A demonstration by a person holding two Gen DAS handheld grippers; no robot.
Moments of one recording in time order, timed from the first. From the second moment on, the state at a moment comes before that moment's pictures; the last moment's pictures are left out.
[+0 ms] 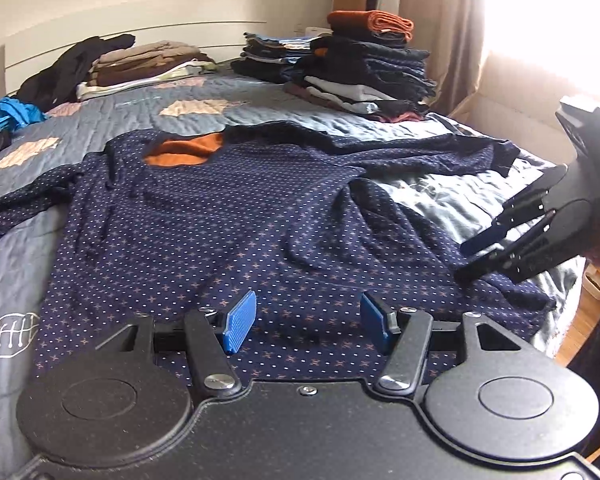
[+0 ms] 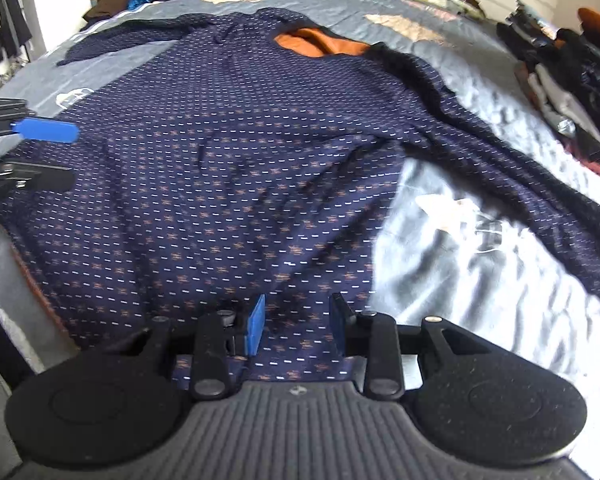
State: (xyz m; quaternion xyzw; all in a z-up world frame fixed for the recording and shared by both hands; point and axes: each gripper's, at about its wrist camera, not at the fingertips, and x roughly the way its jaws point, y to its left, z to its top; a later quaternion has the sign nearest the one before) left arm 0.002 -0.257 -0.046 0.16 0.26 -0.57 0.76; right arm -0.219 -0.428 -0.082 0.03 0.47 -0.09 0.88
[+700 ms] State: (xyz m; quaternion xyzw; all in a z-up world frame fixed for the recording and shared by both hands) left arm 0.028 -0.239 -0.021 0.12 0.25 -0.54 0.80; right arm -0.238 -0.456 -0.067 0.13 0.44 -0.11 0.88
